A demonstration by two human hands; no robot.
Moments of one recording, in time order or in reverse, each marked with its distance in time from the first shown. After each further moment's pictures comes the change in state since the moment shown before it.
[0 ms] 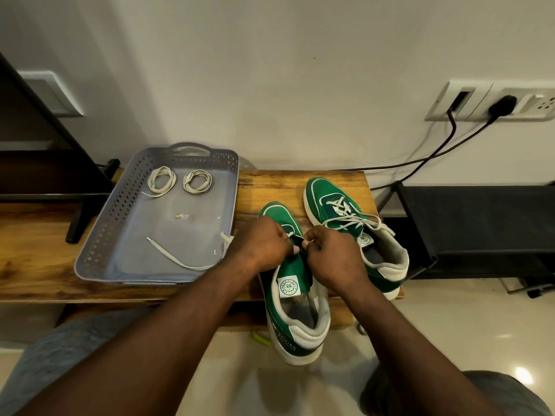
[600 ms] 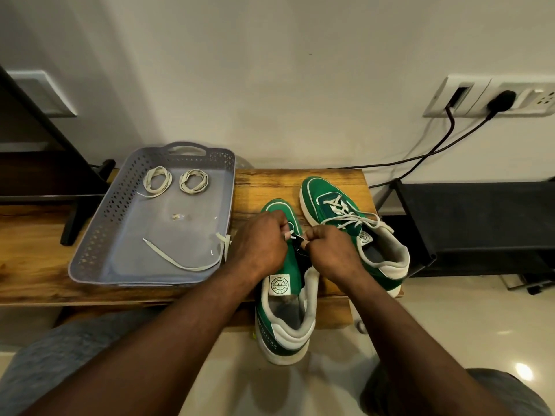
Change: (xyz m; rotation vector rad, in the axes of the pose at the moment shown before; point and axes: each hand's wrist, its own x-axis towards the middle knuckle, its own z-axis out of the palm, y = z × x) left_hand -0.003 0.003 0.009 0.121 0.240 0.210; right_hand 0.009 0.000 -0.002 0.231 -0.125 0.139
